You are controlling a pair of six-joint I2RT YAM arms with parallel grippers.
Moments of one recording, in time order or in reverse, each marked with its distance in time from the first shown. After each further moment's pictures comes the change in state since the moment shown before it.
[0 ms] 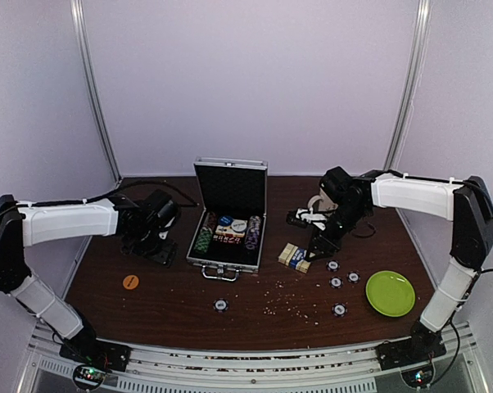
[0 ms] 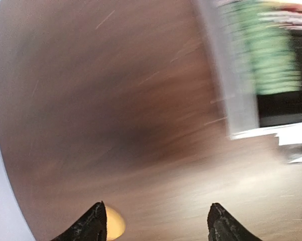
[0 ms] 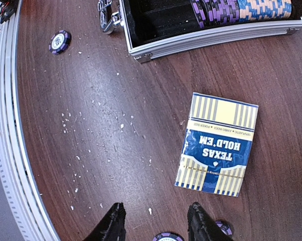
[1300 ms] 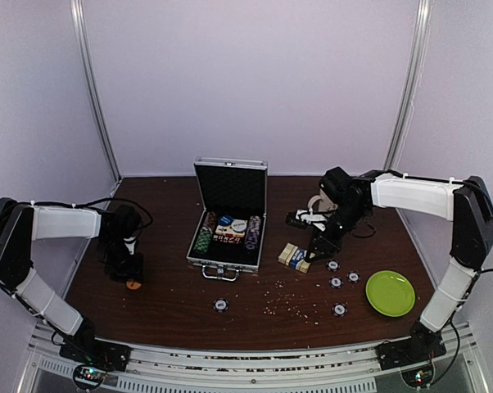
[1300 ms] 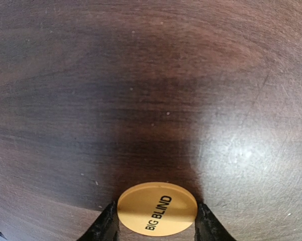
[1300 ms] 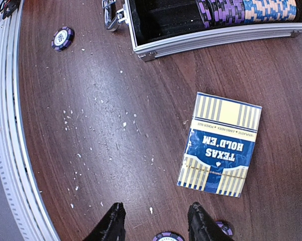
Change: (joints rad) left arm 0.384 0.006 -0.221 -0.015 0.279 -0.079; right arm 0.004 0.000 0.000 -0.008 -0.004 -0.020
